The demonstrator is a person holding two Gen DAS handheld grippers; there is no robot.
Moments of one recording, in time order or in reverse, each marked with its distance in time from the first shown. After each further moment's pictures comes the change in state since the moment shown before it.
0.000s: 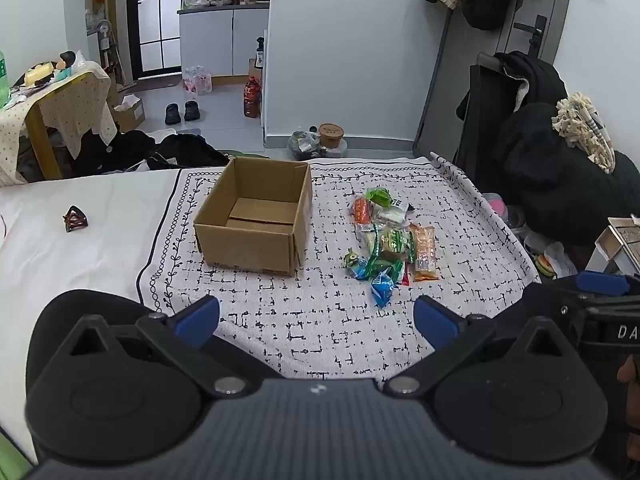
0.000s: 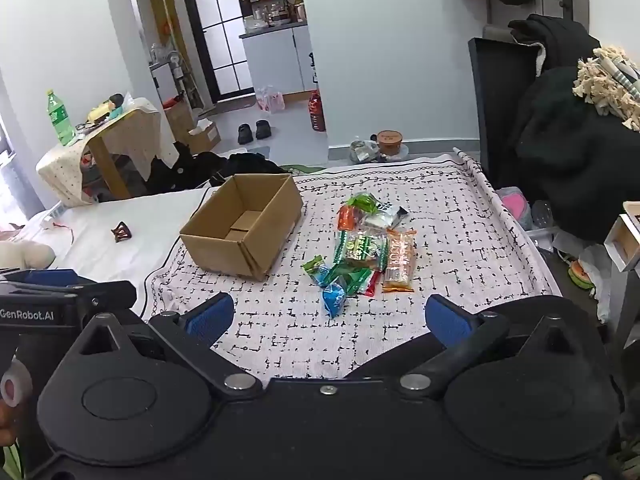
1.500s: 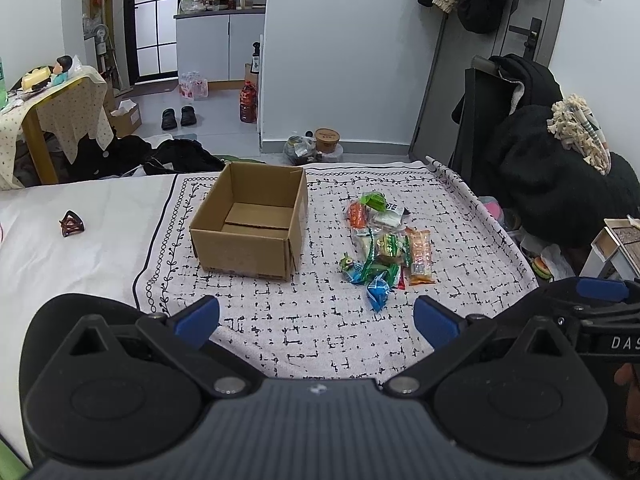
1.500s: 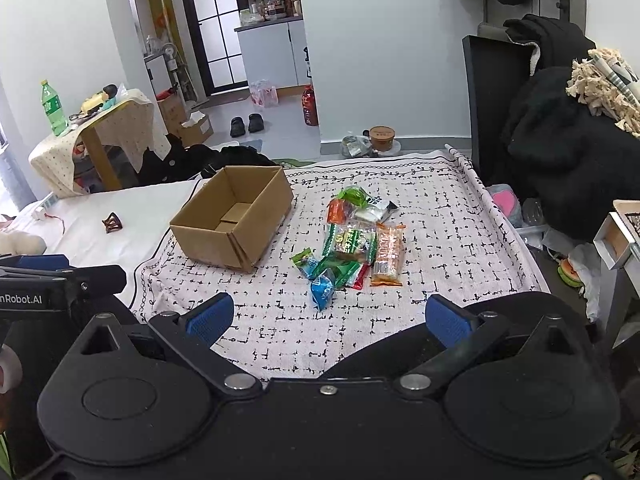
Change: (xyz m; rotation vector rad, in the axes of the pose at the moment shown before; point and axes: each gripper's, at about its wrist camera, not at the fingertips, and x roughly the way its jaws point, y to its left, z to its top) left arm 0.000 -0.003 0.000 0.009 -0.011 -0.006; right arm -0.002 -0.002 -0.003 -0.012 0.024 -0.024
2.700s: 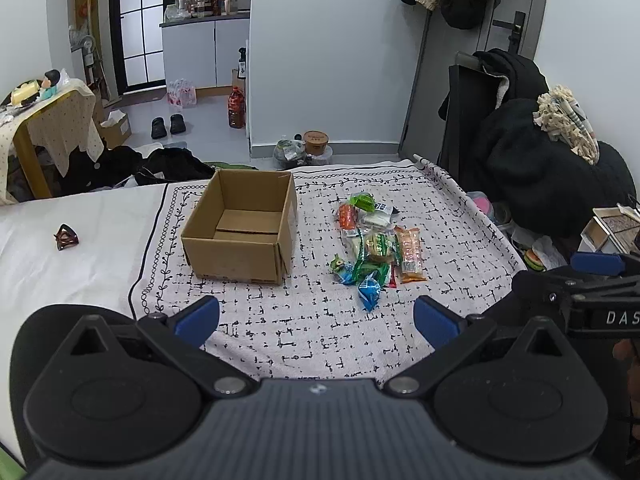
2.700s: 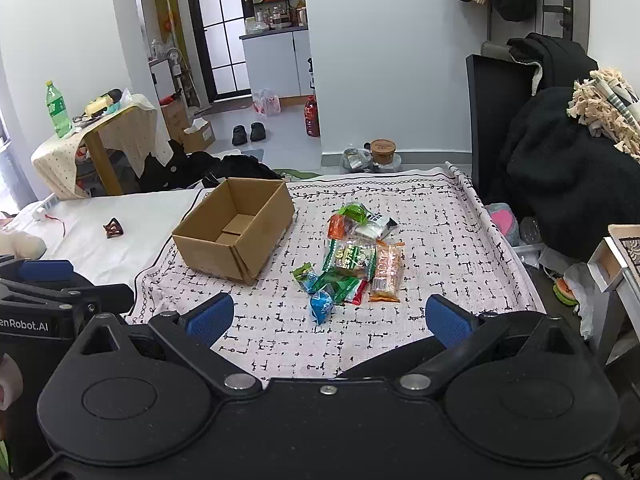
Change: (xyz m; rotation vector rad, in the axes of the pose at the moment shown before) left arm -0.004 -0.007 0.001 0.045 -0.007 -0.022; right arm -0.004 0.005 0.008 -0.029 -0.030 -0.011
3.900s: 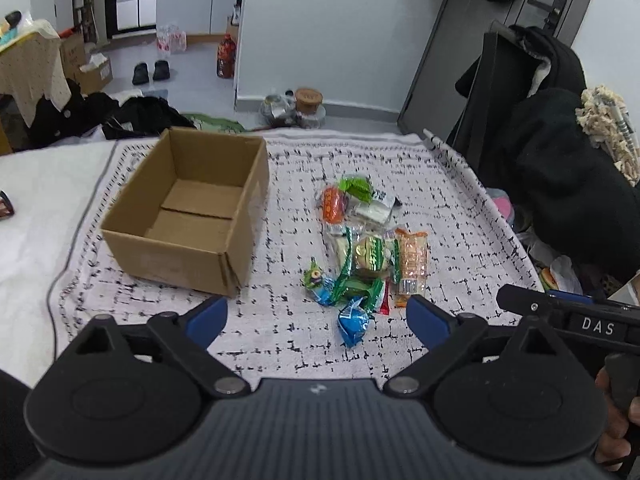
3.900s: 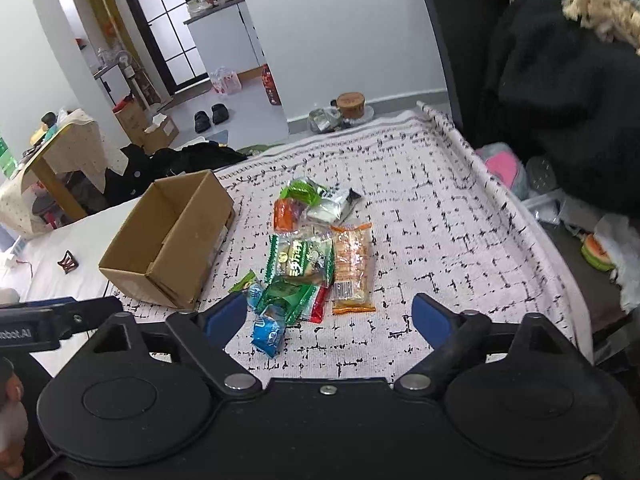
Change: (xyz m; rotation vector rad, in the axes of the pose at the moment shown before) left arm 0.152 -0.015 0.045 -0.100 0.152 -0.056; right arm 0.134 -0.085 0.017 0.202 0.126 0.013
